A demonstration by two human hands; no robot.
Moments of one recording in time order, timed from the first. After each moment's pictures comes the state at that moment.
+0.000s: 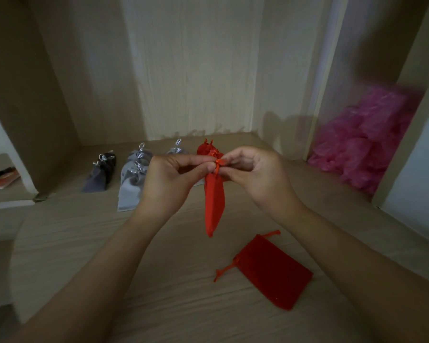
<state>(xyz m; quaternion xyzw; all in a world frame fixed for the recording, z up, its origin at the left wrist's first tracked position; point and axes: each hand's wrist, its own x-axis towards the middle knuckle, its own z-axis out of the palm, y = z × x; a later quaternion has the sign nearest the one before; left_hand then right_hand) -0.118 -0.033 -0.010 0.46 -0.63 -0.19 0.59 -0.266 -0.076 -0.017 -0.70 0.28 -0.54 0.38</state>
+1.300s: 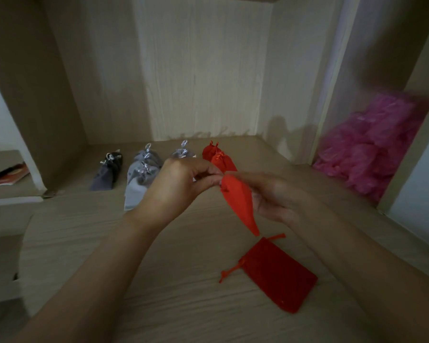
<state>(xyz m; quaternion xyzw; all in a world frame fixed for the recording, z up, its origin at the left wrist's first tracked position) -0.099 -0.045 -0.015 0.43 -0.78 0.04 0.45 -0.273 -0.078 -0.014 -0.50 0.29 -0.35 0.74</state>
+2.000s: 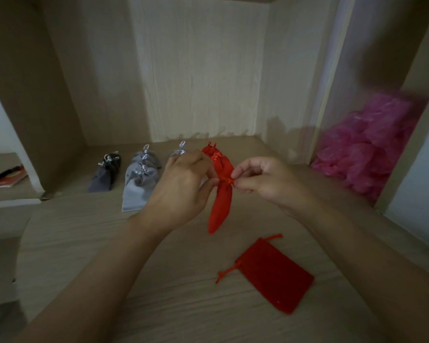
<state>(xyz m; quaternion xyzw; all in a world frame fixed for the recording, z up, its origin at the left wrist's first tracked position) -0.103 -0.054 -0.027 0.47 -0.78 0.15 0.37 -0.284 -0.084 -0.006 -0.72 0.39 -0.39 0.41</state>
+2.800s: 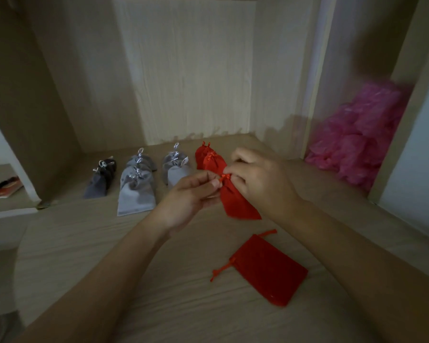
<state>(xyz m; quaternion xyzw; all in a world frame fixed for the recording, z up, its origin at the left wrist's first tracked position) -0.124 -0.056 -0.044 0.36 -0.61 -0.51 0.49 -0.287 -0.091 -0.024 -0.84 0.30 -0.42 -0.17</state>
